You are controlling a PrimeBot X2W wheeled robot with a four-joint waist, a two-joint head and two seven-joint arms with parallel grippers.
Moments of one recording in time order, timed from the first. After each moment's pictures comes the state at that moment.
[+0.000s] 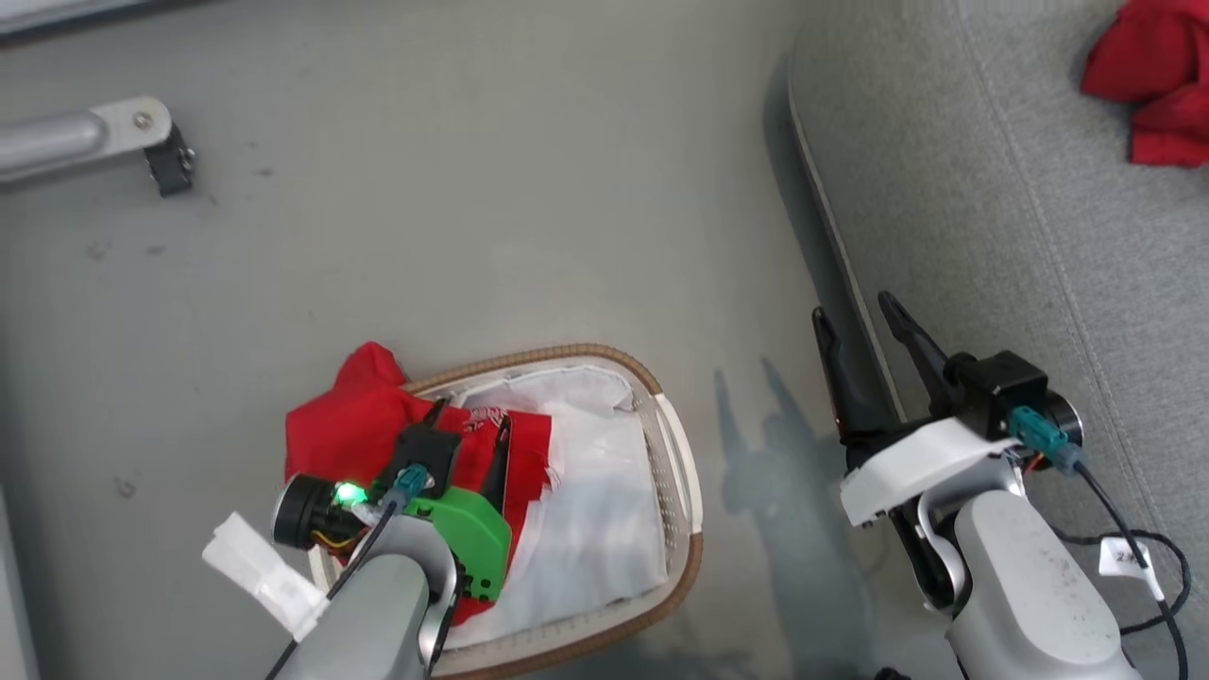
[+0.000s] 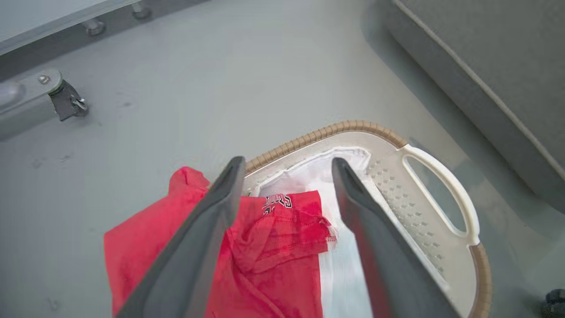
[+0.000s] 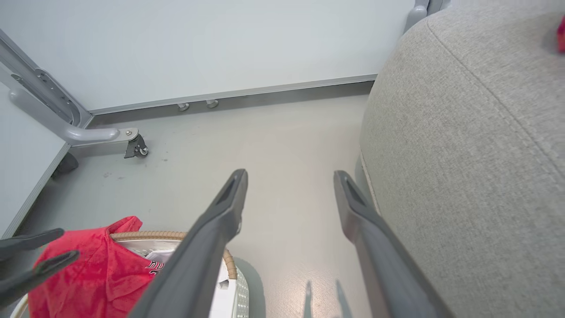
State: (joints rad) left arm -0.51 0.06 -0.56 0.89 -0.29 0.00 -0.26; right arm -0.36 -0.05 0.15 0.38 0.21 0.13 -0.26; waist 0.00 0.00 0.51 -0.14
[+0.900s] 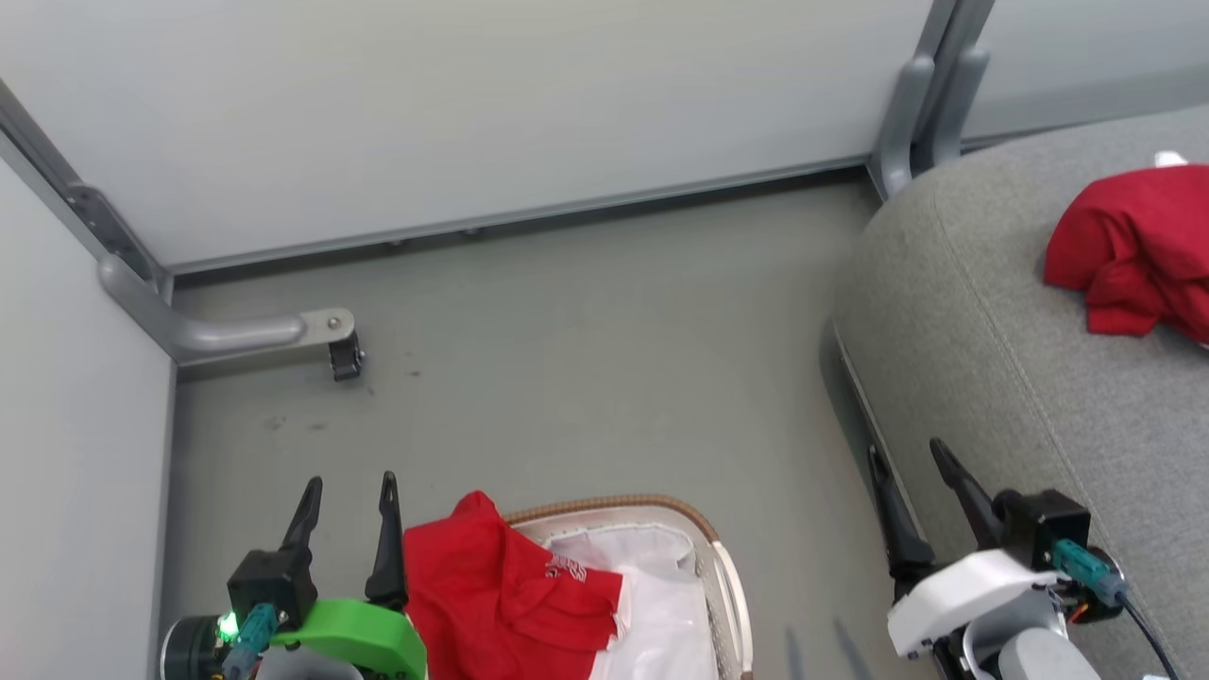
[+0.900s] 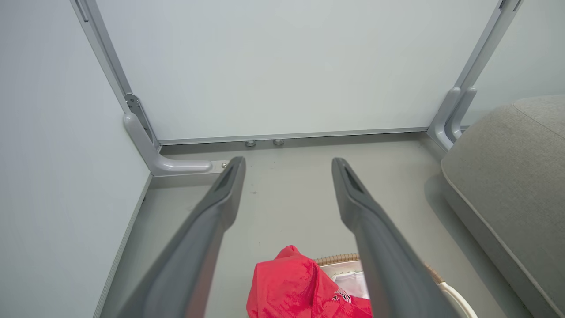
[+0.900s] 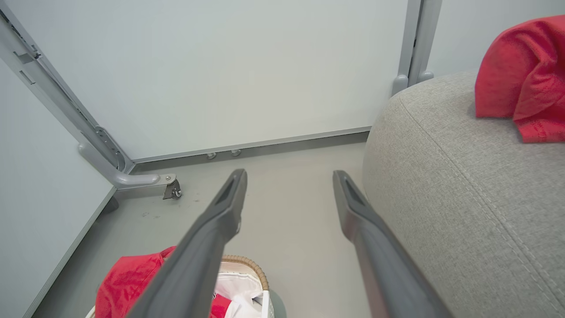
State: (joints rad) left arm -0.07 0.05 -0.11 0.37 -0.19 -0.04 -0.26; right arm -0.12 -0.05 0.07 0.35 0.24 0.13 -0.26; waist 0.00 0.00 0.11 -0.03
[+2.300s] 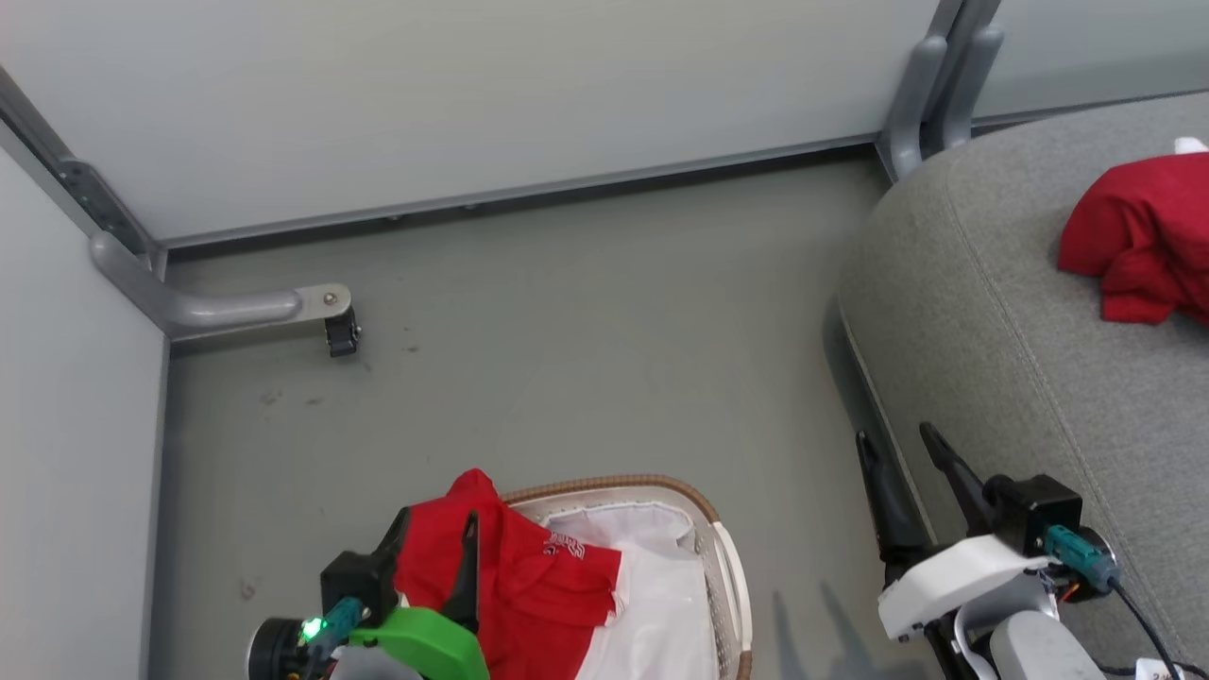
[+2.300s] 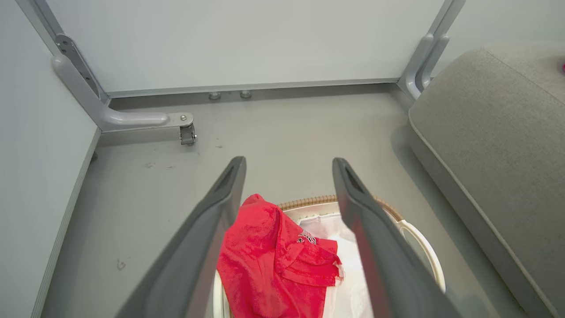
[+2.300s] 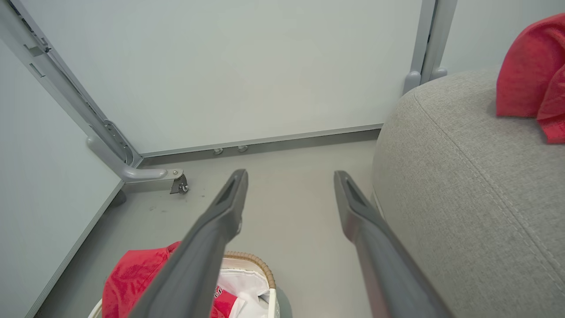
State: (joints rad) left arm -0.12 0.05 -0.27 0.54 -0.27 -0.05 -0.26; right arm -0.12 -0.05 0.08 0.34 0.24 0.13 -0.26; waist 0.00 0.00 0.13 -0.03
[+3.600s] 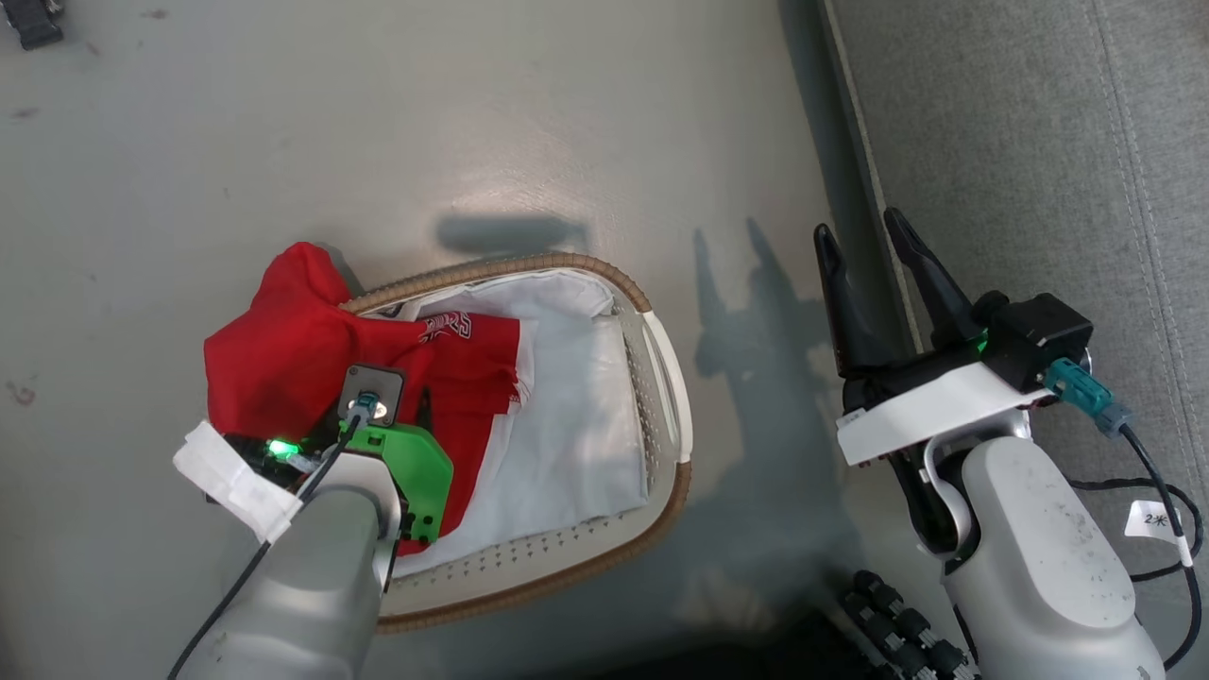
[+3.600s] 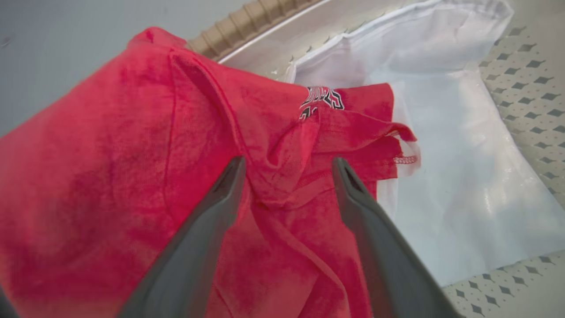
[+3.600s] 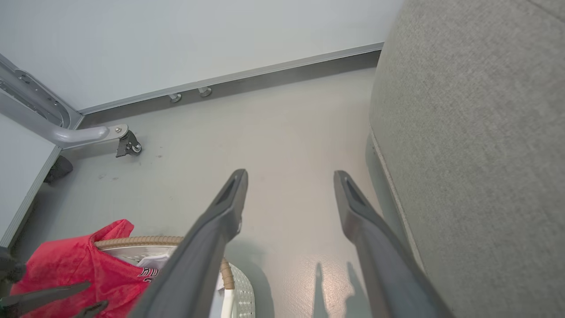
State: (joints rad) left arm -0.73 0.05 -0.55 1.26 -0.30 0.05 -0.22; right arm -0.41 -0.05 0.16 0.24 0.29 0.13 -0.26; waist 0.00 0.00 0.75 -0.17
